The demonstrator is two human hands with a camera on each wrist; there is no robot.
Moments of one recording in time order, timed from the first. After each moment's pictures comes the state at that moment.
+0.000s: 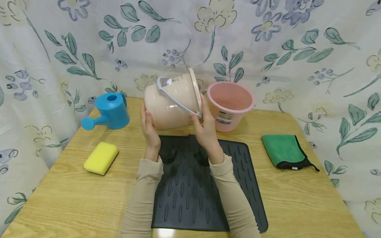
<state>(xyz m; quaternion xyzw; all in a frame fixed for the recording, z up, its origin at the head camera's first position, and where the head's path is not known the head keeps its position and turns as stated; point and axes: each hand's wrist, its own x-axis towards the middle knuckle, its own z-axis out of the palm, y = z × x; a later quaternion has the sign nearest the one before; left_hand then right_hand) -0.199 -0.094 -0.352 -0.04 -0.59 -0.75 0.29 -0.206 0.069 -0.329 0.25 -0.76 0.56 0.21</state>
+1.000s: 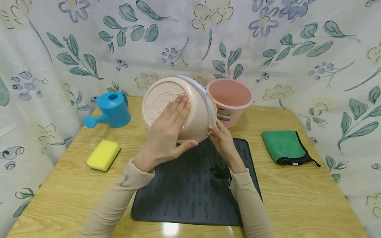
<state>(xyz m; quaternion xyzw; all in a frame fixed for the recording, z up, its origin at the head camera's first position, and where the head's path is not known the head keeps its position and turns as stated) -0.141 -0.079 -0.290 -0.36 -0.85 -0.19 0.33 -0.178 0.135 -0.364 0.17 -0.57 0.80 -0.07</state>
